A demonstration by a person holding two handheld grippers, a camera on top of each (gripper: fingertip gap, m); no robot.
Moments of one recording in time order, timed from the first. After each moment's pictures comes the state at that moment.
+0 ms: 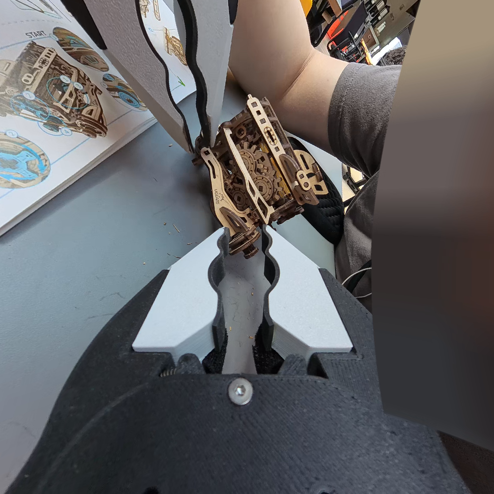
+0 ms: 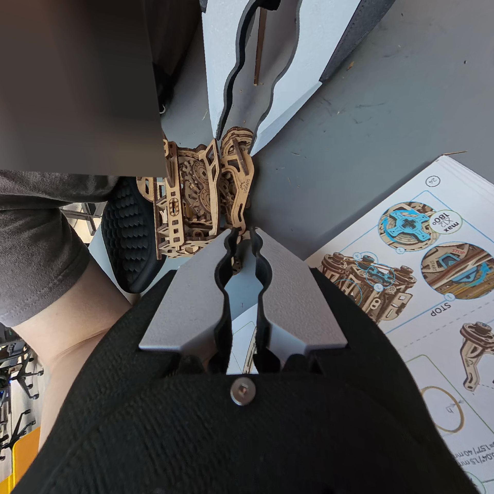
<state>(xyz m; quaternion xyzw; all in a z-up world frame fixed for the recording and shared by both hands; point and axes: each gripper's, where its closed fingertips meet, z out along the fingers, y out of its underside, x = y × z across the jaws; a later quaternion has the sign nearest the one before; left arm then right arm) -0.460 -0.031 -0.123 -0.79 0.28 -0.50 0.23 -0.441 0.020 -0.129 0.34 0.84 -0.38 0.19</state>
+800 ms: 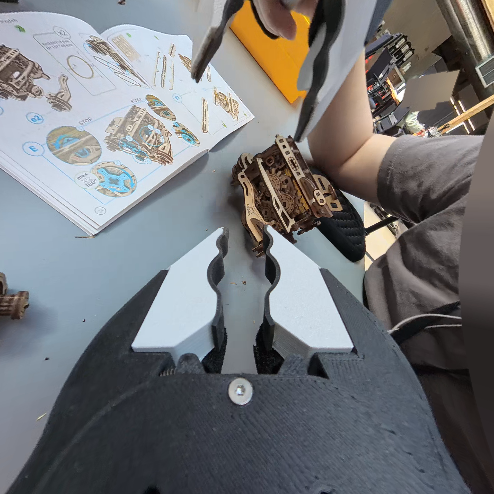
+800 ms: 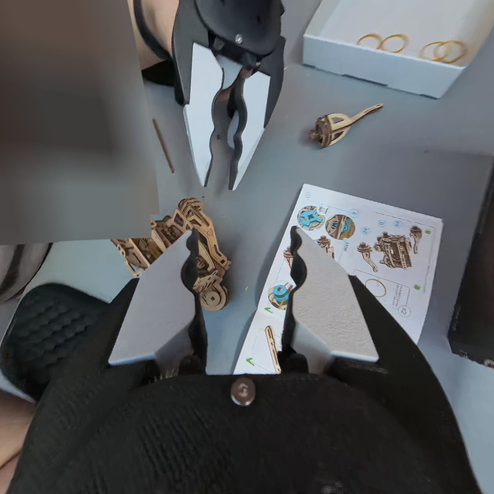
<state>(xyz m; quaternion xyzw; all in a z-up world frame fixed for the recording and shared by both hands) -0.491 -0.007 -0.110 -0.80 0.24 -0.47 0.29 -0.470 0.041 -0.075 0.51 0.77 -0.37 -0.11</state>
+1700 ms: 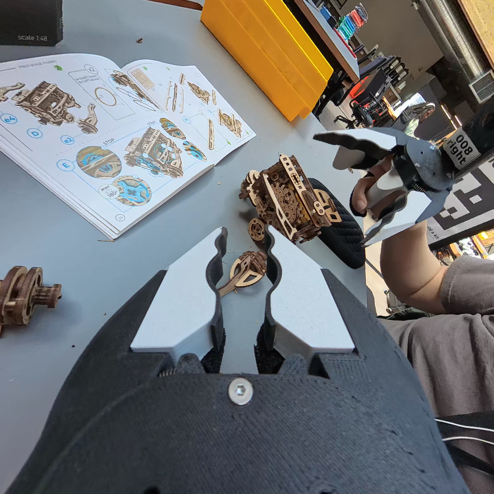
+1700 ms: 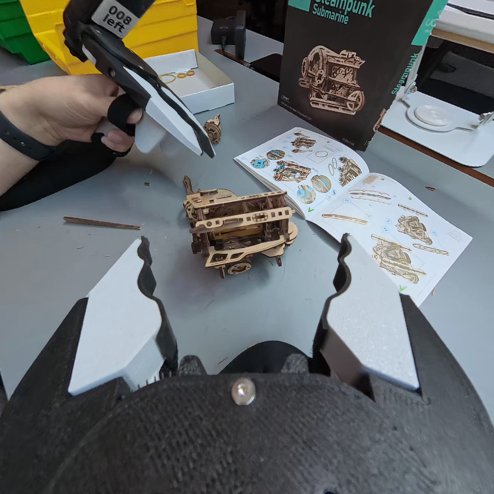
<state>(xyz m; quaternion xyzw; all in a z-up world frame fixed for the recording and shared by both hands) -0.502 -0.002 -0.100 -0.79 0.24 -0.46 0.32 -0.389 -0.030 -0.075 0.74 0.41 -0.24 -0.47</state>
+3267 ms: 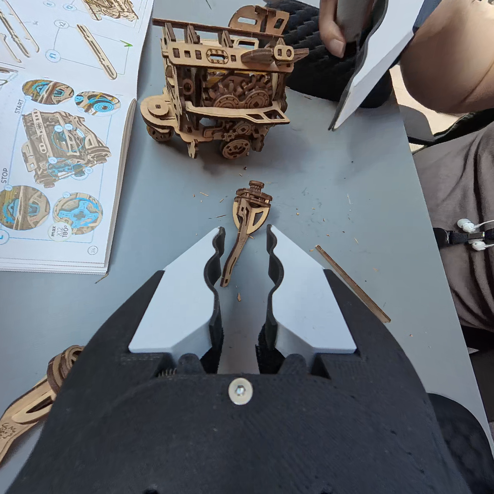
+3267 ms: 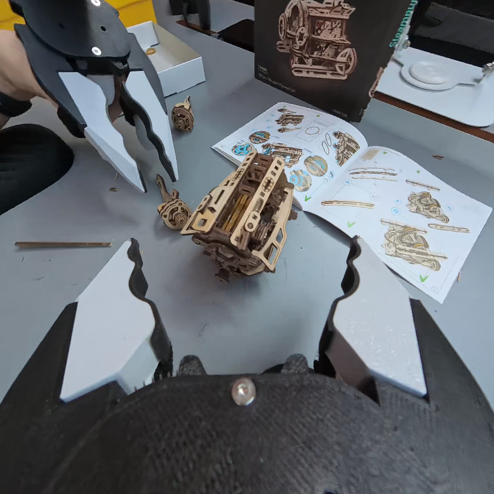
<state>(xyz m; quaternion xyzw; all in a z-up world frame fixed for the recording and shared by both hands) -0.508 -0.034 -0.139 -0.71 0.56 -0.36 0.22 -0.404 -0.009 -0.104 0.79 0.36 -0.22 -0.45</state>
